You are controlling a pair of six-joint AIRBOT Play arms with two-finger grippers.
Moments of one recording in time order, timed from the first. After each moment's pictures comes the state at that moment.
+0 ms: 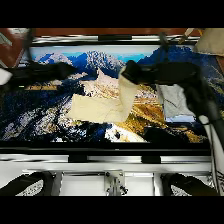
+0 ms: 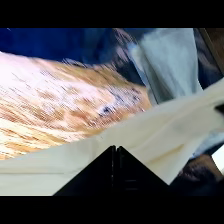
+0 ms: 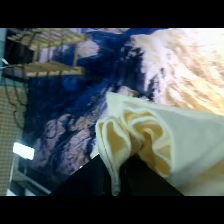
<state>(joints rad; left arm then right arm) -0.10 -1.12 1.28 0.69 -0.85 -1.18 0.36 -1.29 1.38 2.25 -0.80 -1.42</state>
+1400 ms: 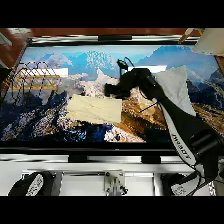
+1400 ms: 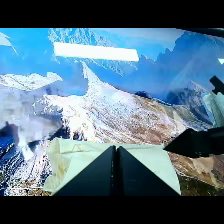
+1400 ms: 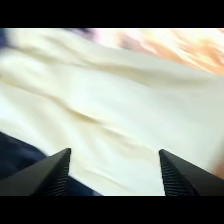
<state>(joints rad) 0.37 -0.78 1.28 0.75 -1.18 -1.20 0.44 -1.73 1.64 1.93 -1.14 -1.30</state>
